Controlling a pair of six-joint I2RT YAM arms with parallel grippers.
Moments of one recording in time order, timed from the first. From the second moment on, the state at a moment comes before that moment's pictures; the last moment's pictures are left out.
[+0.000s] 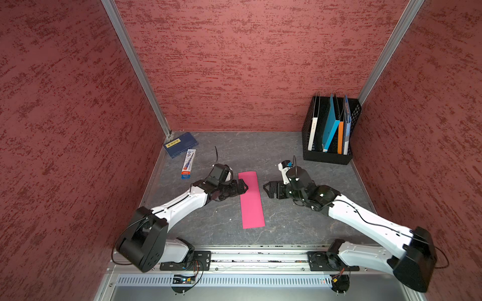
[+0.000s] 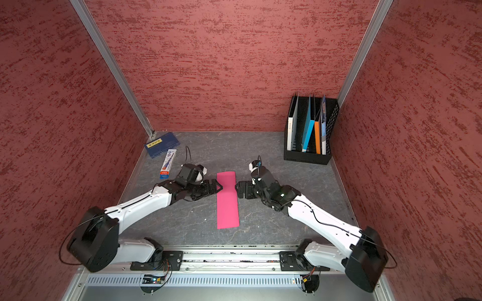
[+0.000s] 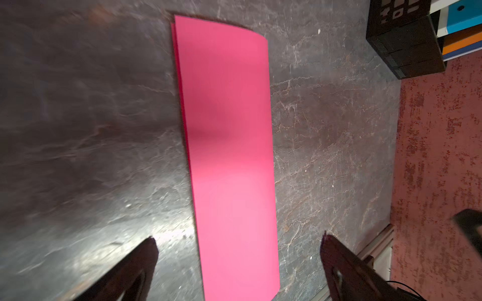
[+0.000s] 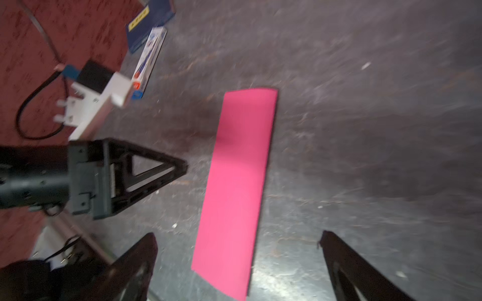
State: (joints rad) left arm -0.50 1.30 0.78 -0.38 0.24 -0.71; right arm 0.75 1.13 0.91 -0.48 0.12 0.59
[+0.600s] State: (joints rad) left arm -0.19 0.84 0.51 -0.06 -0.31 -0.15; right arm 0.24 0.89 0.34 0.15 0.53 0.05
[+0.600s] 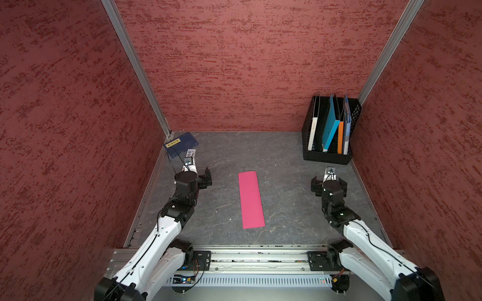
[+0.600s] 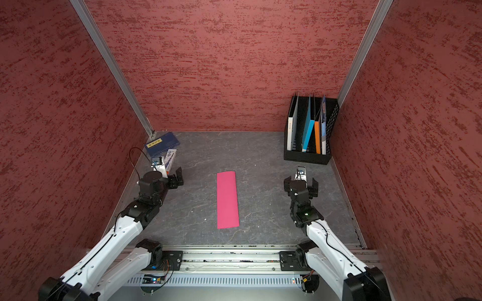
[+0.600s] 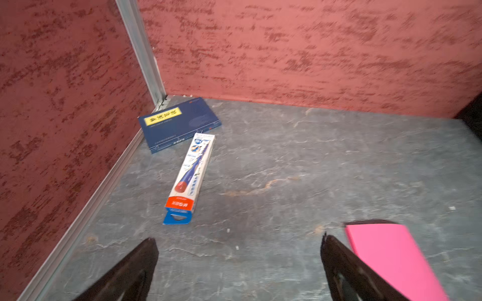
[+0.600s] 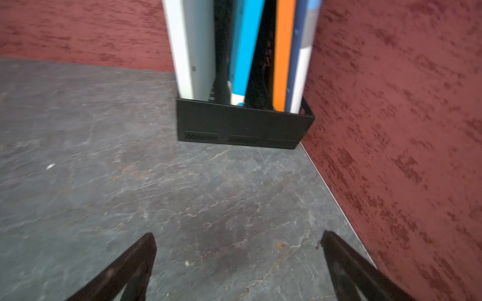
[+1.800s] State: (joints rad) left arm 0.05 1.53 0.38 0.89 0.11 -0.07; right arm 0.03 1.55 0.37 0.94 -0.07 0.00
